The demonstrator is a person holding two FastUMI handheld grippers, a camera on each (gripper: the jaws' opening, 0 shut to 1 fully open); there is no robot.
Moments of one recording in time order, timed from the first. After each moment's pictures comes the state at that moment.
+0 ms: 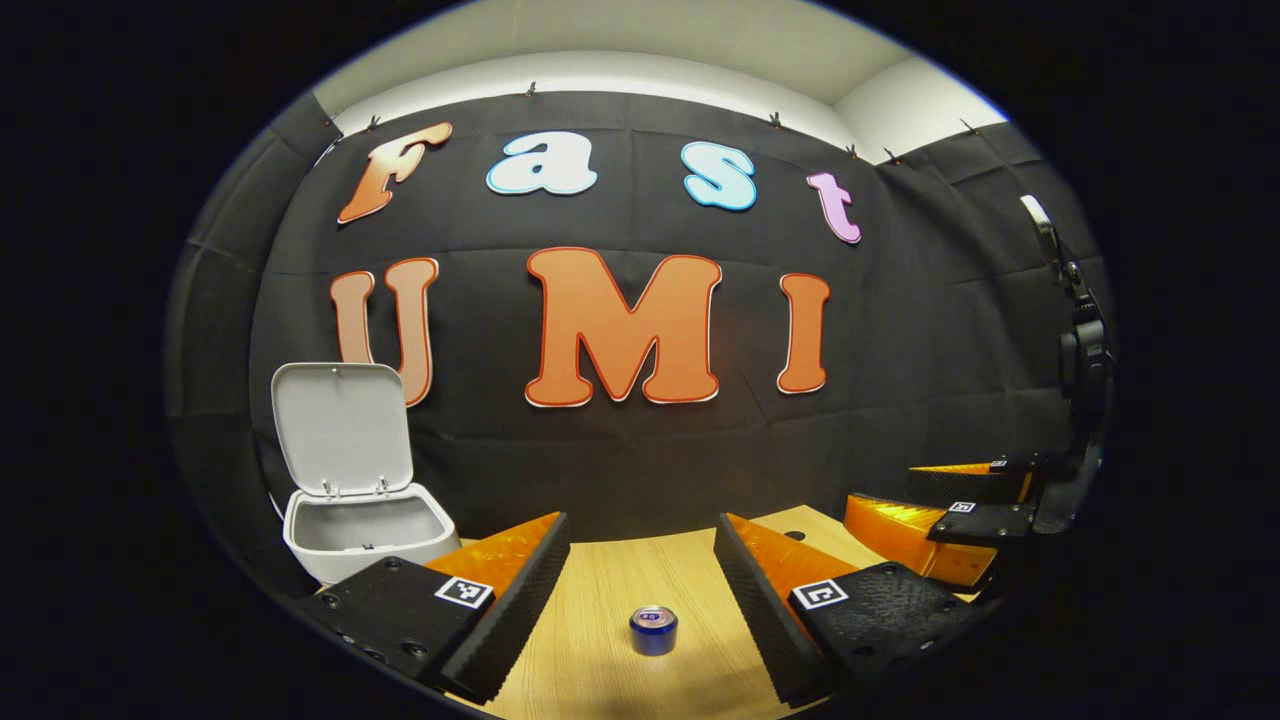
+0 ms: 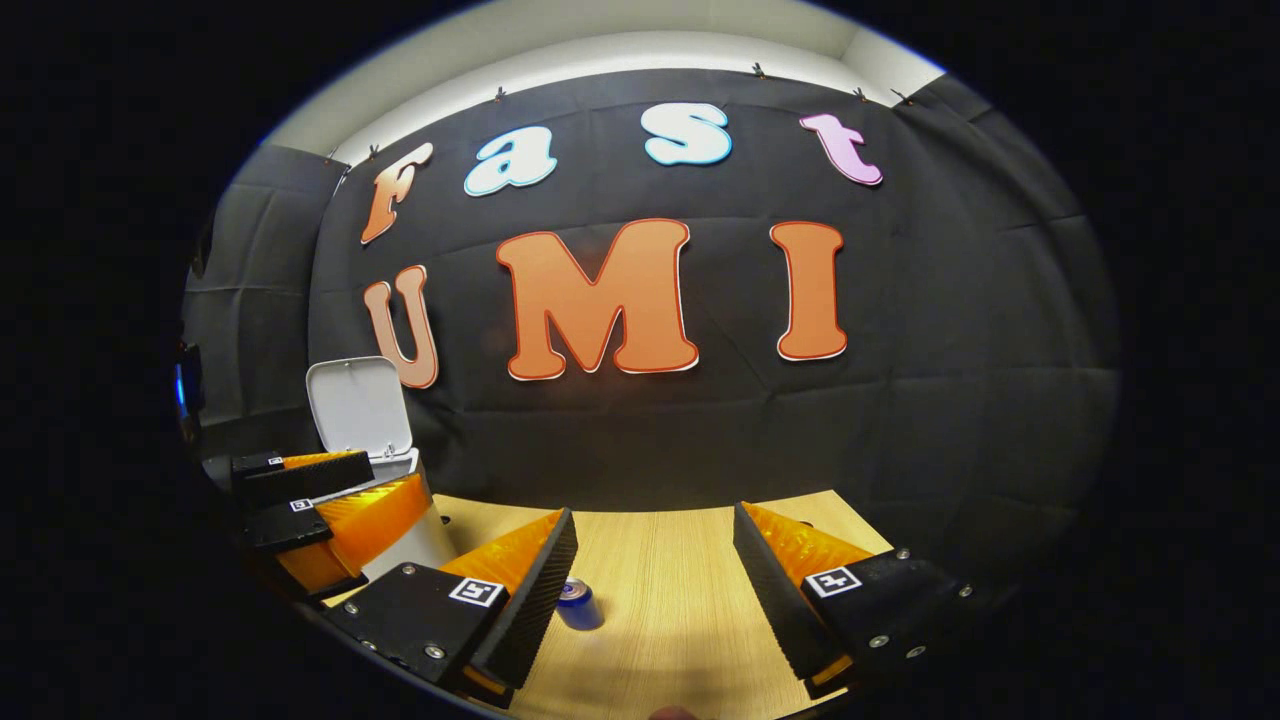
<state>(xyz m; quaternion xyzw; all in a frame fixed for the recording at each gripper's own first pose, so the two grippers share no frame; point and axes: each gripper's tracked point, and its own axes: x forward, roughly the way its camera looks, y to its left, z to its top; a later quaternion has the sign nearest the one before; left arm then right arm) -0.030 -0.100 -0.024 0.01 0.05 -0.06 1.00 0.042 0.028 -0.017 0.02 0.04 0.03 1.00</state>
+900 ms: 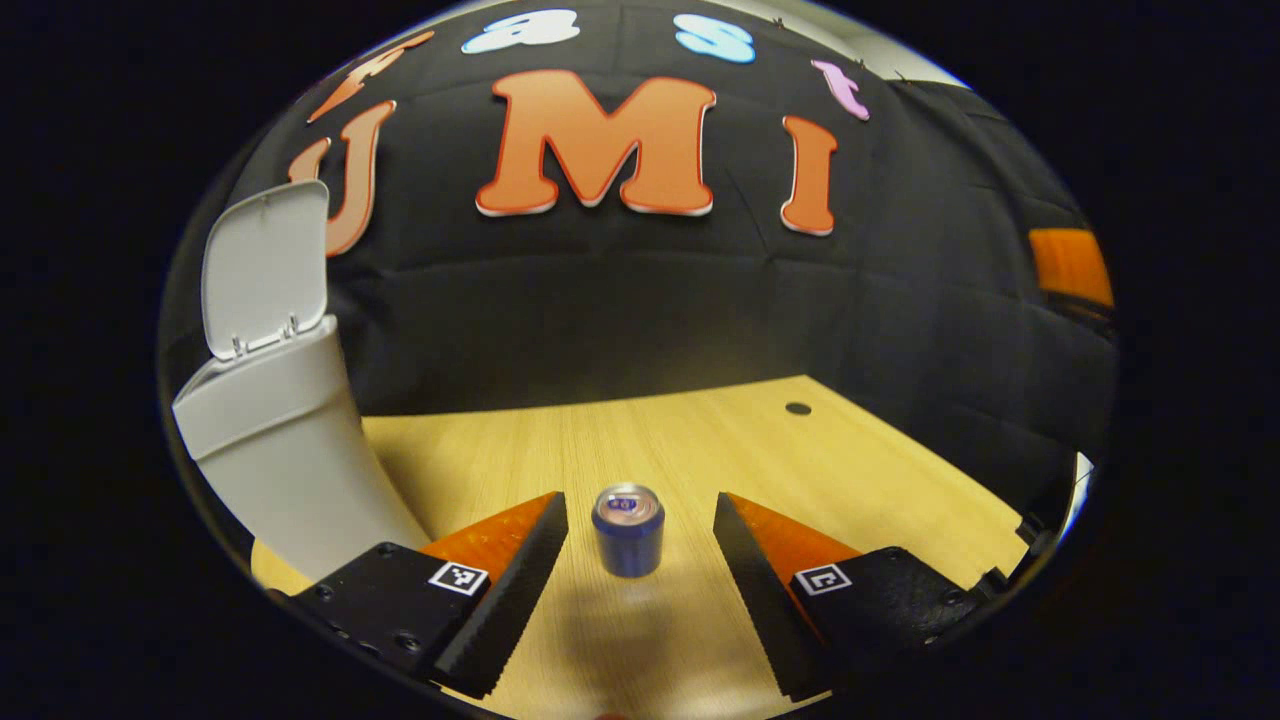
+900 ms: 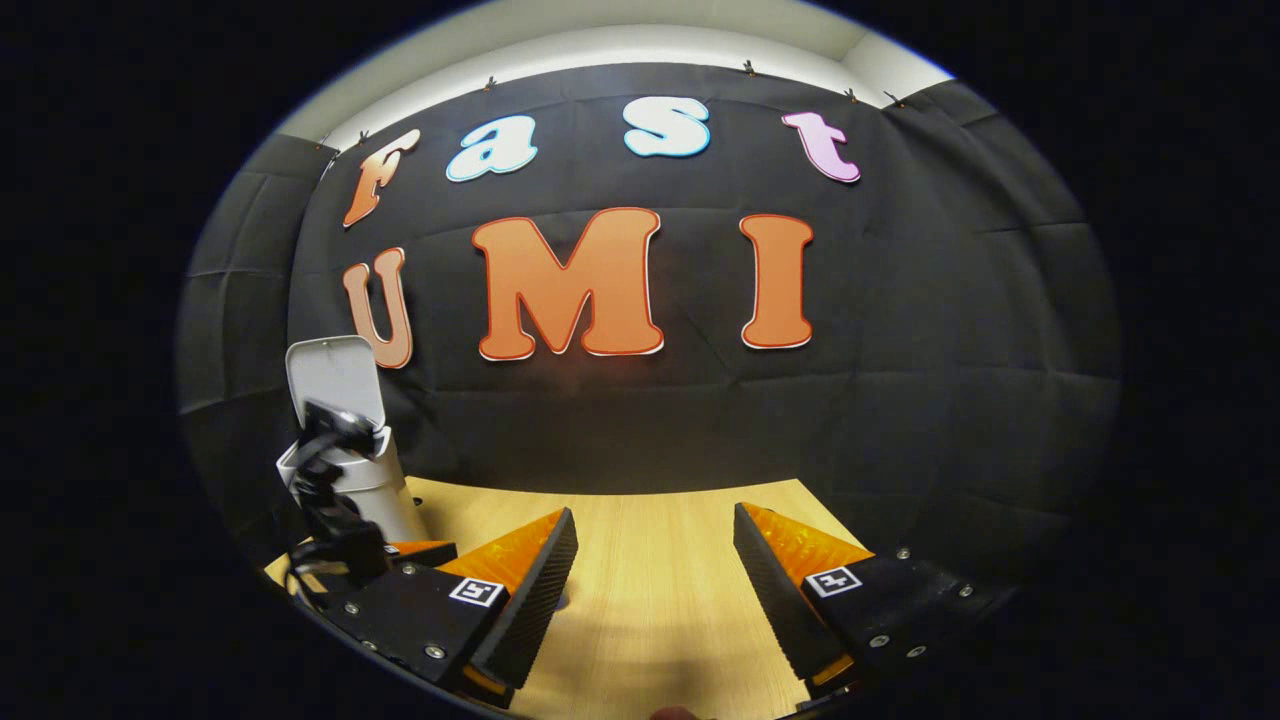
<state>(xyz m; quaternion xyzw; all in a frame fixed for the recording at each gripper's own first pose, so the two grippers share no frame) 0.014 -0.134 -0.264 0.01 0.27 -0.09 0.96 0.018 -0.011 -0.029 0.00 0.06 -0.01 1.00</state>
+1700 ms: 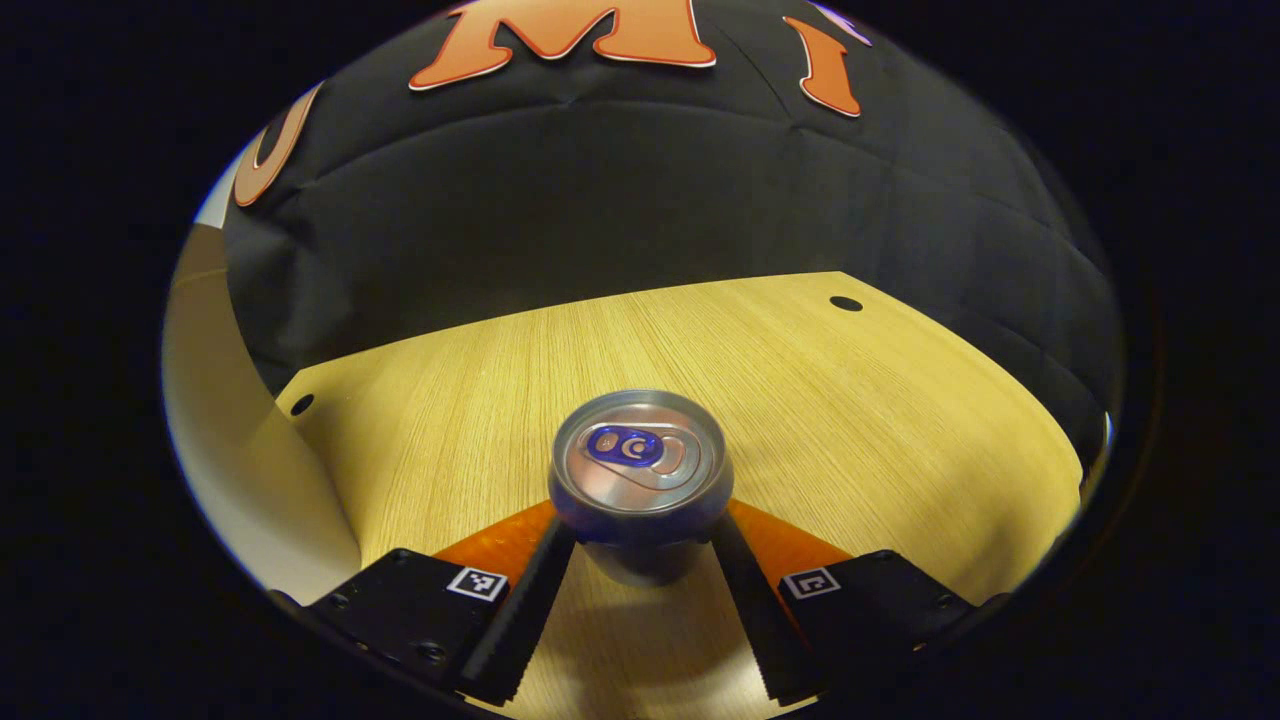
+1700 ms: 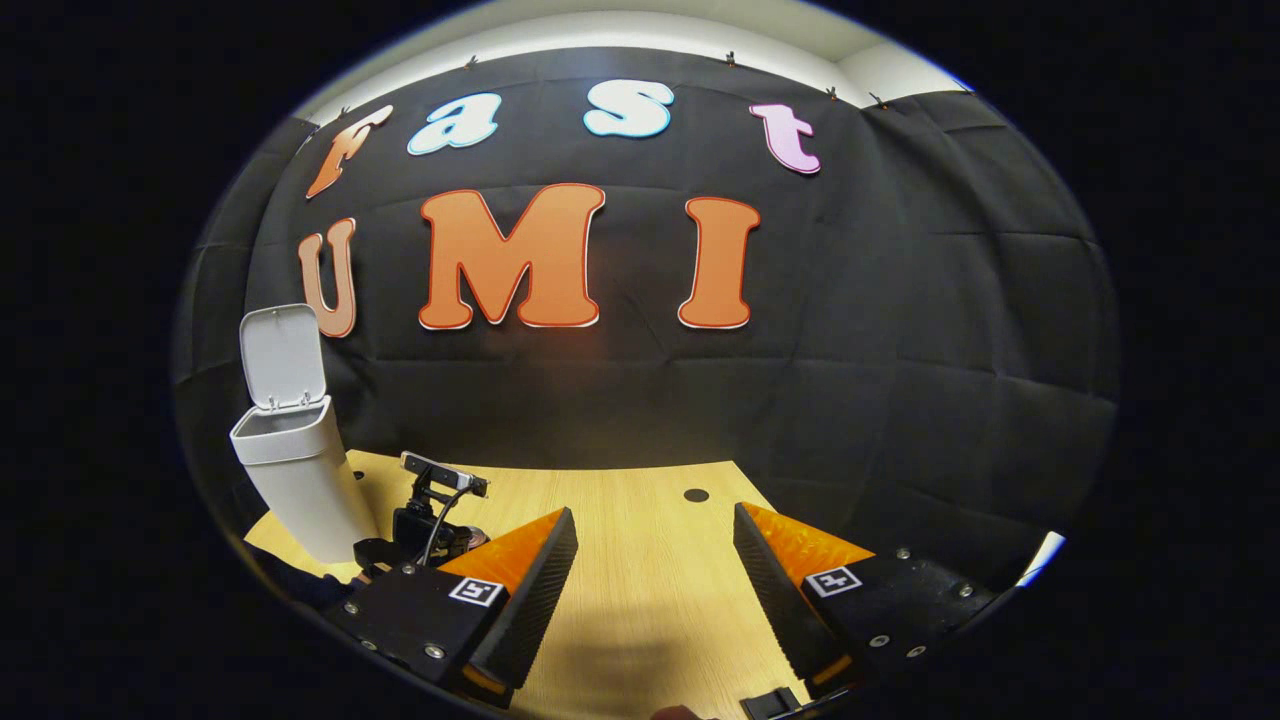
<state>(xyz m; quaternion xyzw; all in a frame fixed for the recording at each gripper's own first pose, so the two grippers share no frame) 0.092 -0.143 -0.403 0.05 0.36 -0.09 0.93 0.010 -0.064 -0.045 -0.02 0.10 -0.08 0.99</state>
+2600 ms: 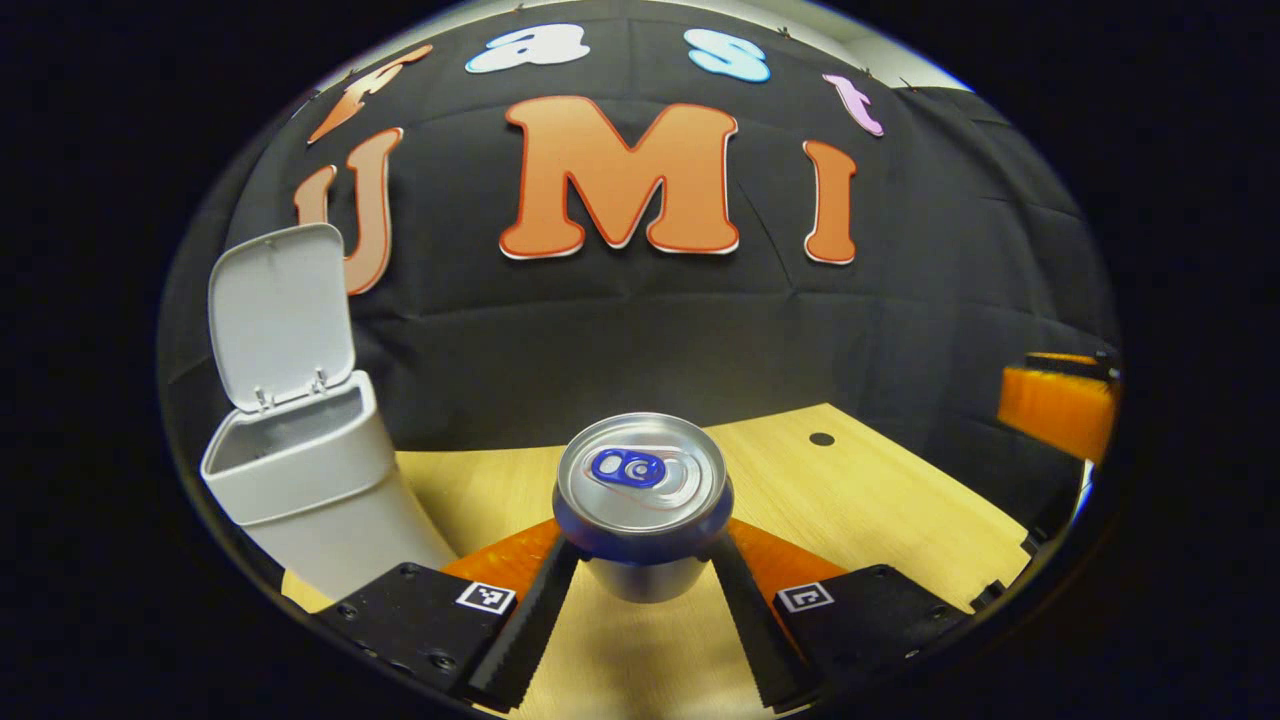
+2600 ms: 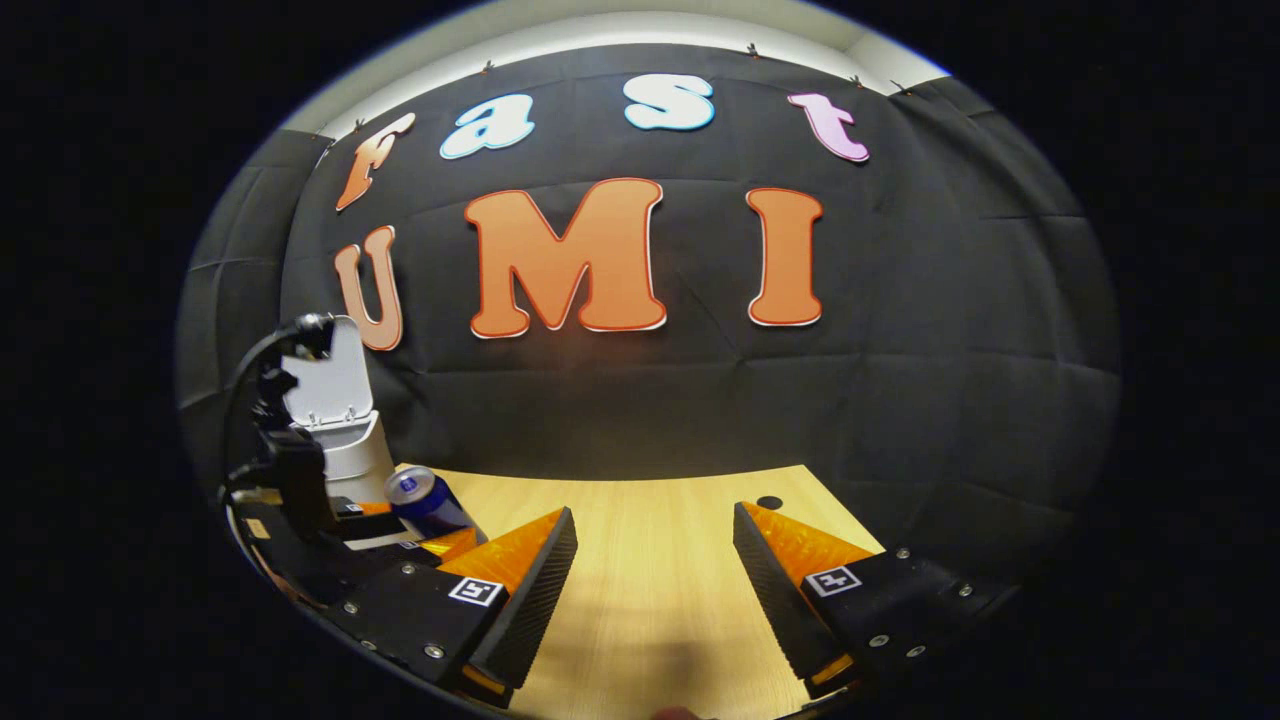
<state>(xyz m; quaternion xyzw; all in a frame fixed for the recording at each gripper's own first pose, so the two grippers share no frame) 0.062 -0.106 -0.191 0.01 0.21 -0.06 0.98 0.054 0.011 -0.051 0.01 0.09 0.01 1.00</state>
